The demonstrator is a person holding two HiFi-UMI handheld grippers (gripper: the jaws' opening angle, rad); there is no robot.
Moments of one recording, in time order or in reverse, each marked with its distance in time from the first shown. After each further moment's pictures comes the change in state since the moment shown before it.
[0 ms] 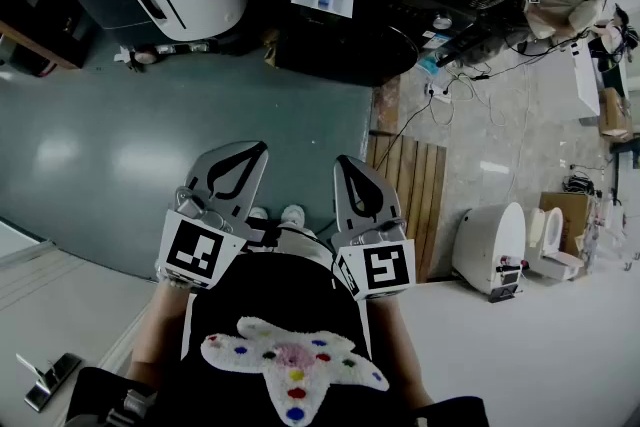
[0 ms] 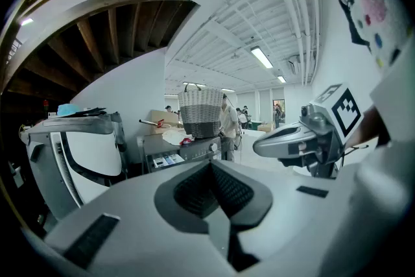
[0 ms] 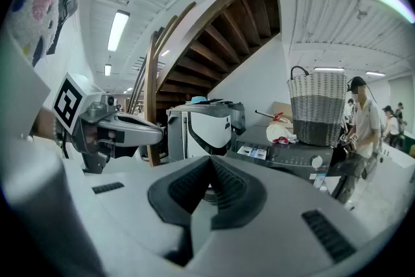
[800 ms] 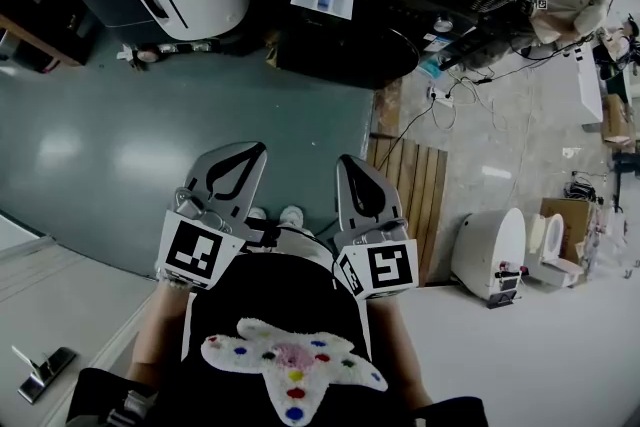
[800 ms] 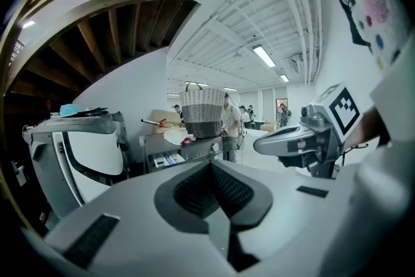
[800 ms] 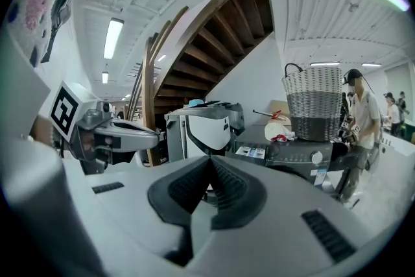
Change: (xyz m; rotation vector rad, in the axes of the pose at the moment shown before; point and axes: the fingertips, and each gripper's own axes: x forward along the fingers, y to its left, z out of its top) left arm 0.007 -0.005 0.004 -0.009 0.001 0.027; right arm -0.003 -0.018 0.001 0.064 -0.022 0.002
